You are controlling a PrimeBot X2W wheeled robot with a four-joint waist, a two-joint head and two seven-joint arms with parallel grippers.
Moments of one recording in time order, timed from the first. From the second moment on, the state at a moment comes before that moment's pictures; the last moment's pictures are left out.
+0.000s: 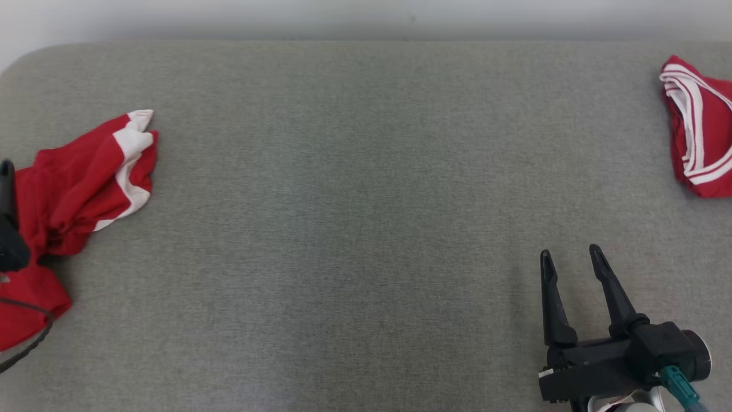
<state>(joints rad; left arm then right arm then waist) -0.79 0.55 -0.15 0.84 -0.60 -0.13 0.01 -0.02 -0.05 -0.08 -0.02 0.02 0.13 -0.21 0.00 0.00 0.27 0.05</state>
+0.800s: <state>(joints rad) -0.89 0.60 -0.29 1.14 -0.83 -0.13 0.28 -0.04 -0.05 -0.09 -0.07 0.00 0.13 -0.19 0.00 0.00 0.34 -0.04</state>
